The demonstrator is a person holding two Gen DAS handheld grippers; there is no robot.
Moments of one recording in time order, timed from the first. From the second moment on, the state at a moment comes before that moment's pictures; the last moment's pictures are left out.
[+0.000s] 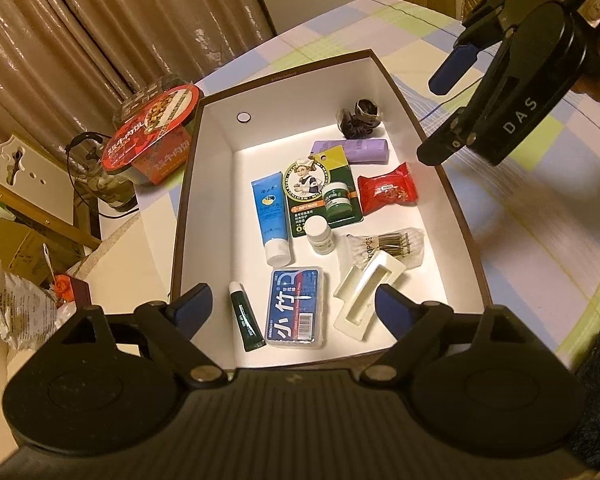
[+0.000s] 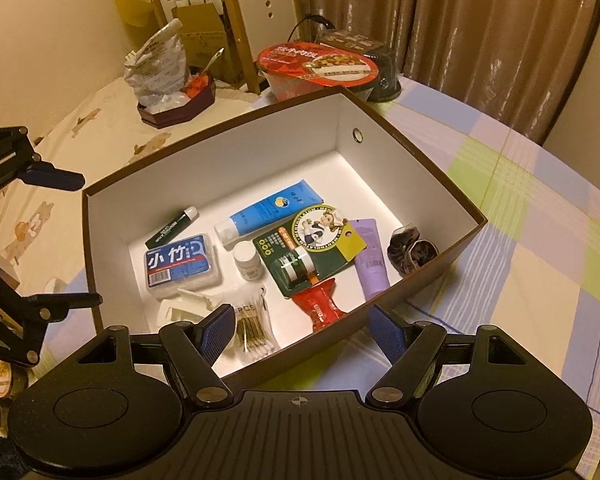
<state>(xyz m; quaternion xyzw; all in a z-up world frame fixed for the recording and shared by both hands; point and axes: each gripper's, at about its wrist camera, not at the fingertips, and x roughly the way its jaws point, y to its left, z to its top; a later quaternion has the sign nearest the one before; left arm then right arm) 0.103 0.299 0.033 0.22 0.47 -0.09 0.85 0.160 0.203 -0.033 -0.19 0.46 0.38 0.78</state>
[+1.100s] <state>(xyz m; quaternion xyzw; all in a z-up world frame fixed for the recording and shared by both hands) 0.067 0.273 0.029 0.19 0.48 -0.04 0.85 0.137 0.187 -0.033 -0.19 0.46 0.41 0.77</state>
